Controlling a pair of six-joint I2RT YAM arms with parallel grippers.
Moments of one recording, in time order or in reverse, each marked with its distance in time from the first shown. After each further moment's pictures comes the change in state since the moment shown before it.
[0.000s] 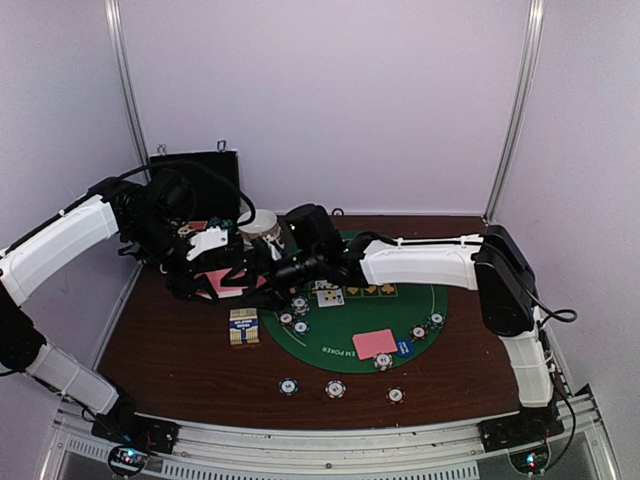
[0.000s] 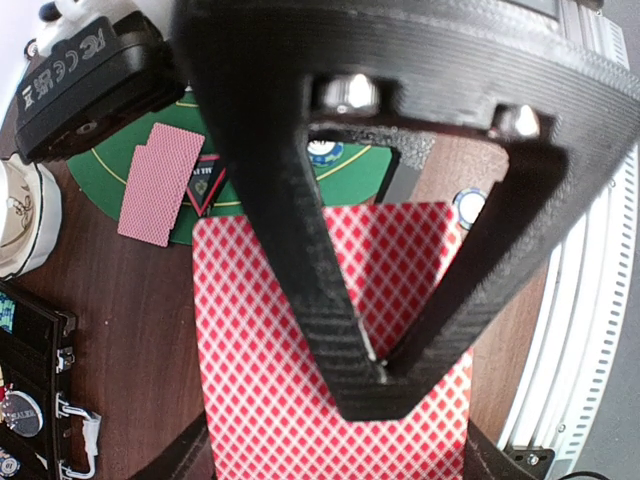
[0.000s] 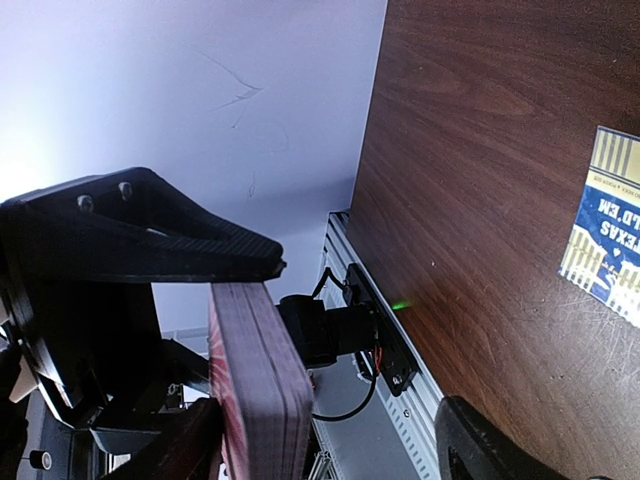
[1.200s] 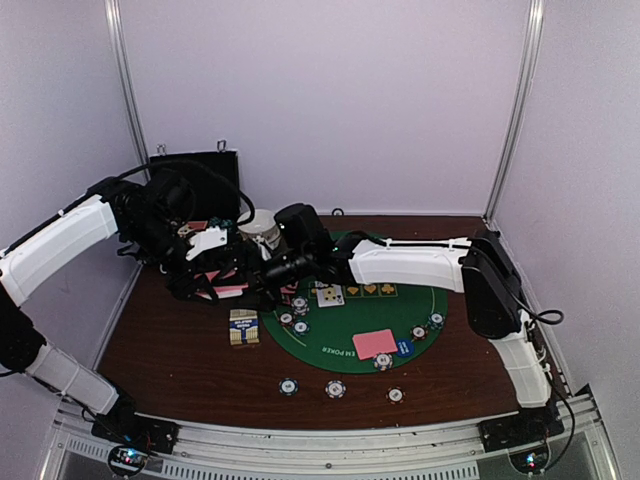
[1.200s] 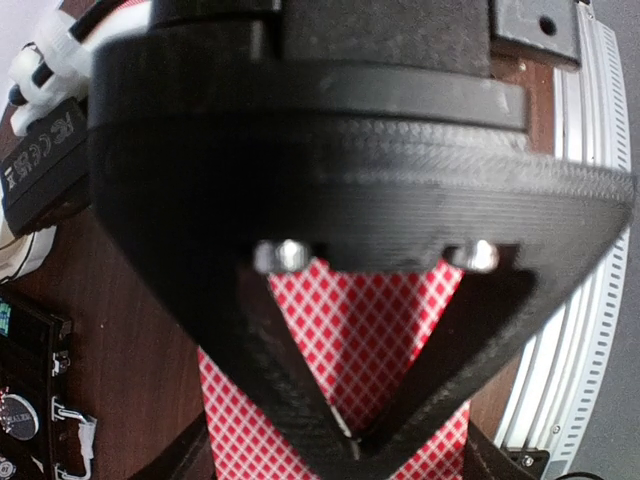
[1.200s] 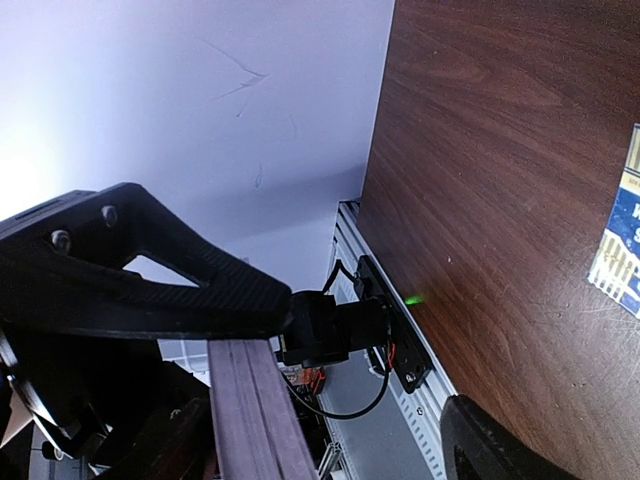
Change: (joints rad) left arm 0.000 -0.003 0.001 -0.005 0.019 0.001; right arm 0.011 0.075 0.123 -0.043 -0.038 0.020
